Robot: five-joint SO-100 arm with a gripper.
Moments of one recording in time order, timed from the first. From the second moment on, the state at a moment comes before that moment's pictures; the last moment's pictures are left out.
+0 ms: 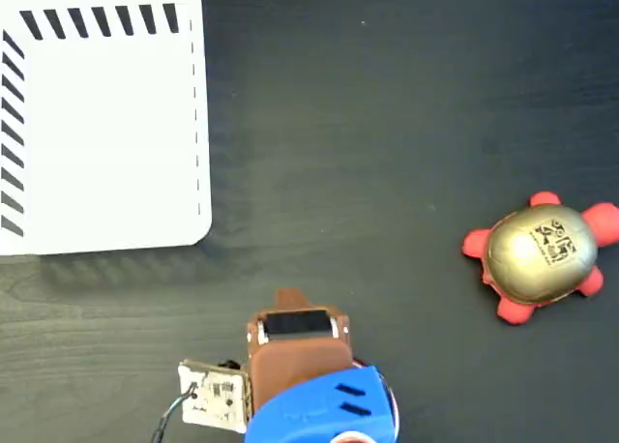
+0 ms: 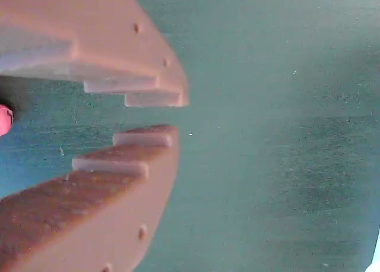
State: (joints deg) arm -0.2 186.2 169.7 72.9 1.7
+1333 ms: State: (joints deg) arm 12.7 133.6 125.6 78.0 -20.5
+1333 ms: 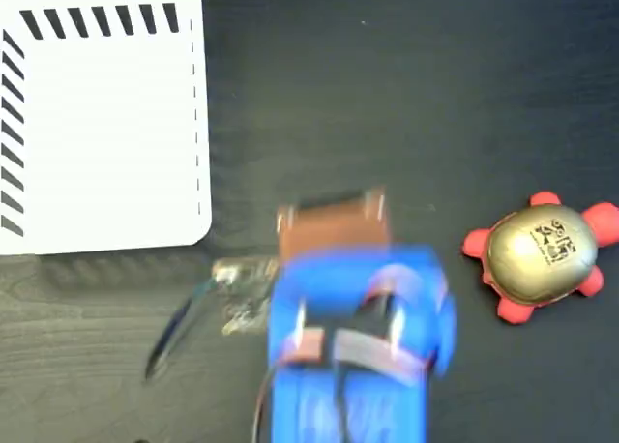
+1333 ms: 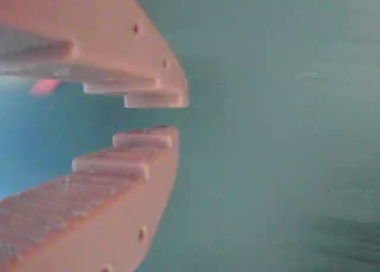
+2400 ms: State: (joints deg) arm 38.5 94.3 92.9 88.4 -66.1
